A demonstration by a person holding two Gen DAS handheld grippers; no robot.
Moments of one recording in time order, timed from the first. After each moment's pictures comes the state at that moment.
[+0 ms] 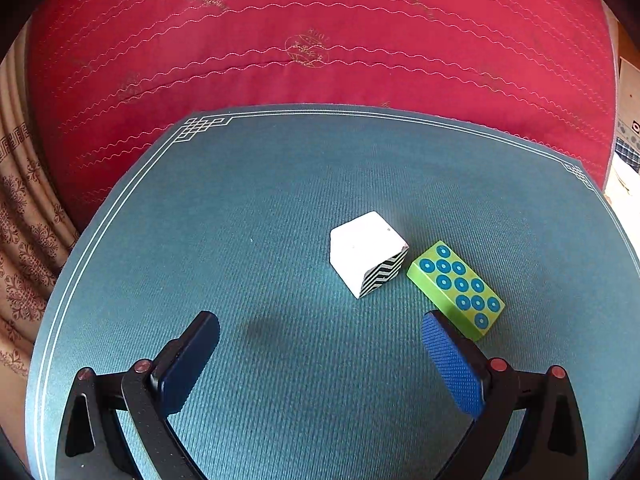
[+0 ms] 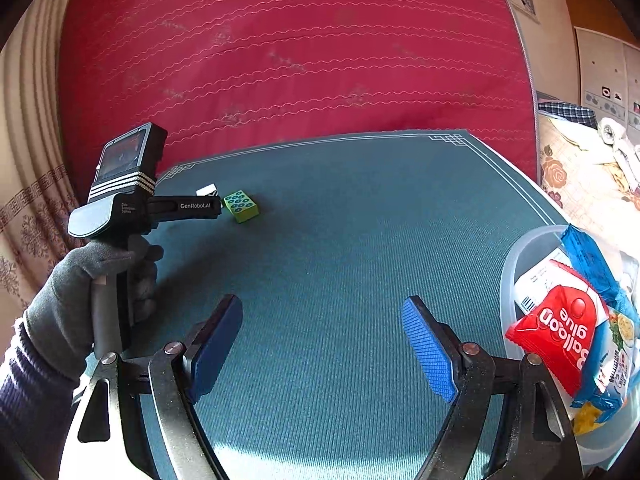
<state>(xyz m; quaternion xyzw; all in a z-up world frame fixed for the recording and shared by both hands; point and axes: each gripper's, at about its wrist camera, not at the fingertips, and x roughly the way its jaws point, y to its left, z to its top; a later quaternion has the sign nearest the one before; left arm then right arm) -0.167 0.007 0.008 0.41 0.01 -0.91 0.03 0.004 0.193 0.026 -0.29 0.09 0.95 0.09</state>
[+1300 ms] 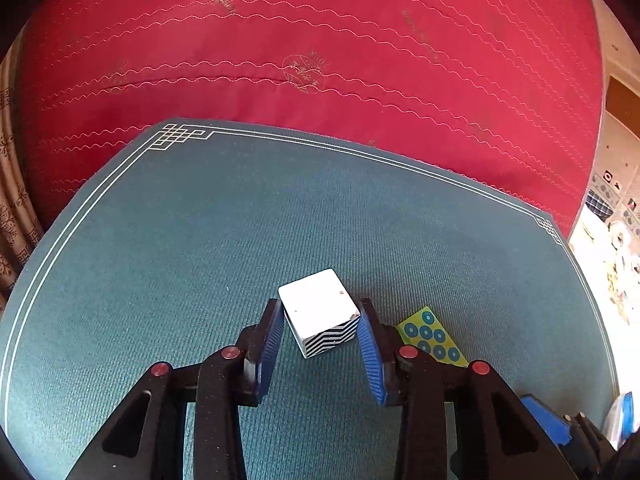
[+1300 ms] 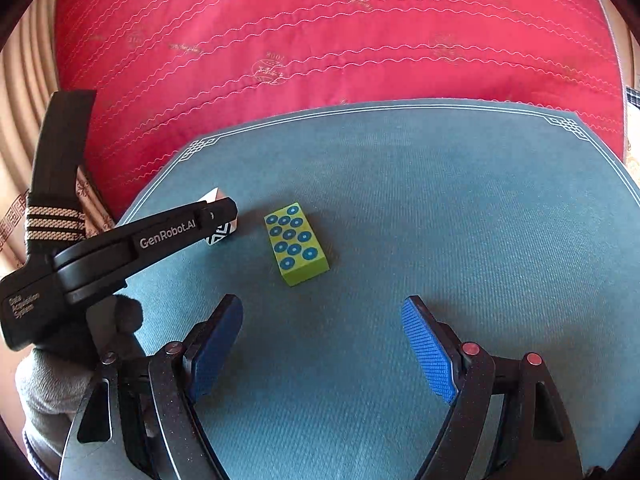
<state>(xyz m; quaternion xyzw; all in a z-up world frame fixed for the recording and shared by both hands) -0.189 -0.017 0.018 0.37 0.10 -0.92 -0.04 -0.183 0.163 0.000 -0.36 0.12 0.92 0.00</state>
